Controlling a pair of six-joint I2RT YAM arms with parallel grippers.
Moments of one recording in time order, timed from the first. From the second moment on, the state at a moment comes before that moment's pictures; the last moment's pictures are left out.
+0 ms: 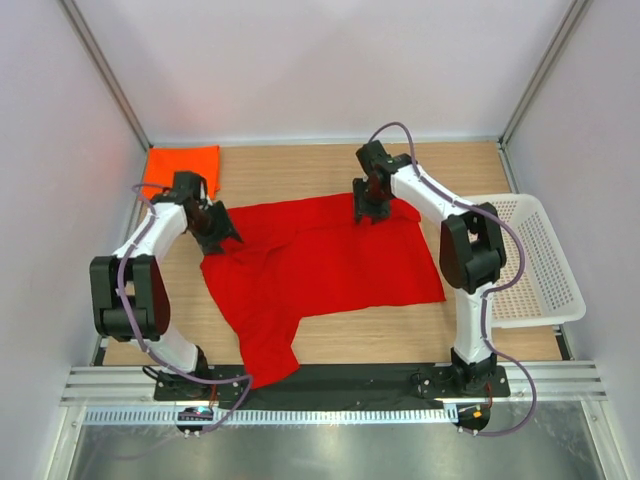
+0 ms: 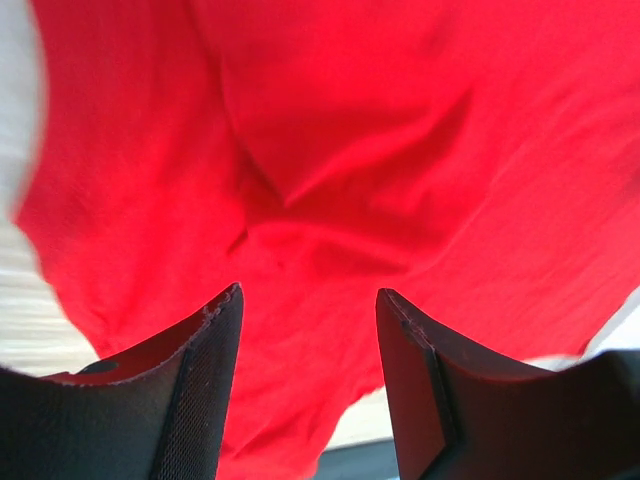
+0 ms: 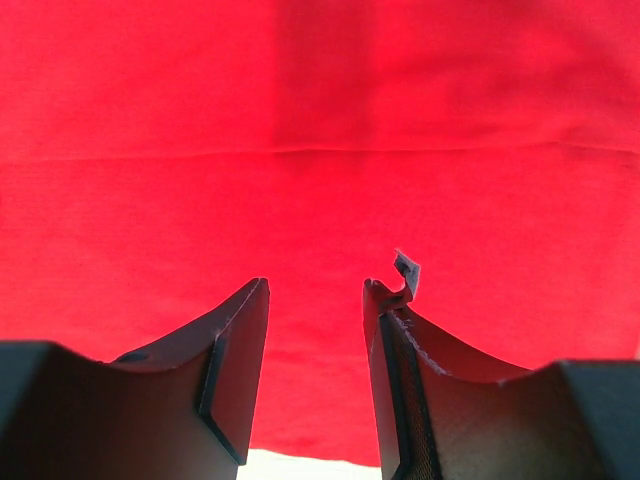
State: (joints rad) left arm 0.03 1.63 1.22 -0.76 0.24 -0.53; right arm 0.42 2.06 1.74 -0.87 0.04 0.39
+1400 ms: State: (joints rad) left arm -0.02 1.57 1.10 -0.66 0.17 -0.65; right arm 0.78 2.26 1.61 -0.15 -0.50 0.77
